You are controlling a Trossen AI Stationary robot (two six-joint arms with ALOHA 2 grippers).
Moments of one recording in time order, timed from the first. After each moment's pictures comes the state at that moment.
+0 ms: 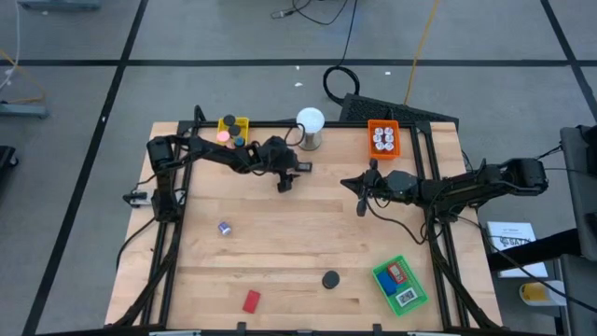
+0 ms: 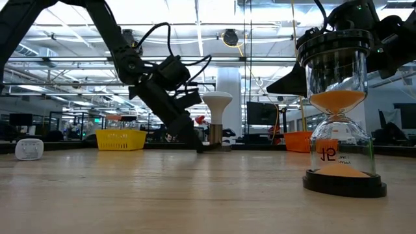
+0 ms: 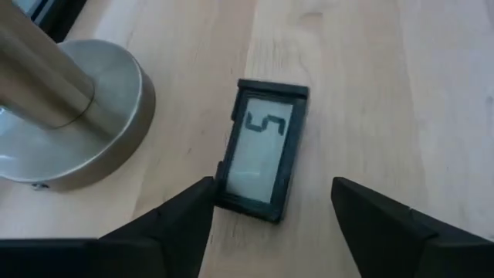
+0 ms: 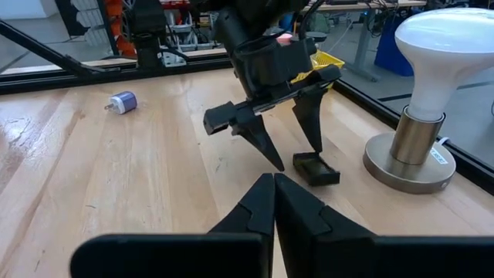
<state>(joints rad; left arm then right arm) 0.42 1.92 0.92 0.25 0.13 0.33 -0.09 1.17 0.25 0.72 0.20 0.07</state>
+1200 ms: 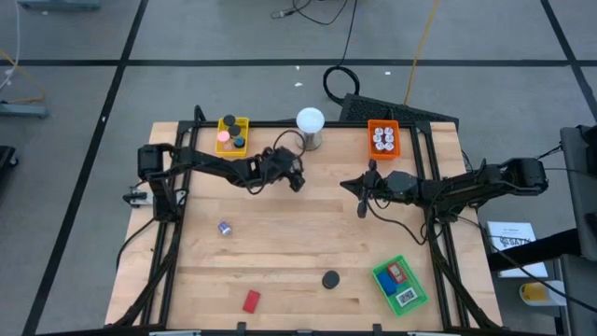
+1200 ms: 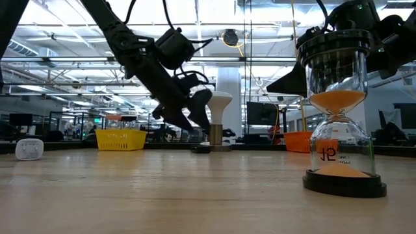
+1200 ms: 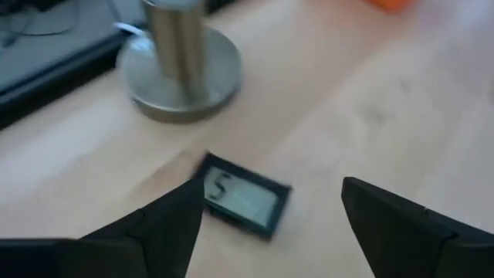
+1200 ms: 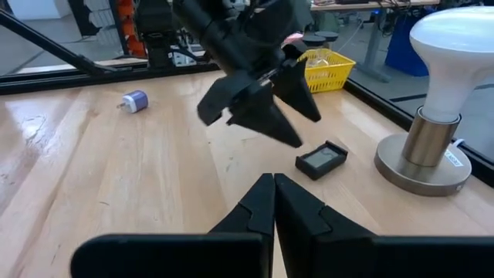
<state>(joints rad) 0.23 1.82 0.92 0.22 -0.35 -0.35 -0.08 1.17 0.25 0.72 0.18 0.08</state>
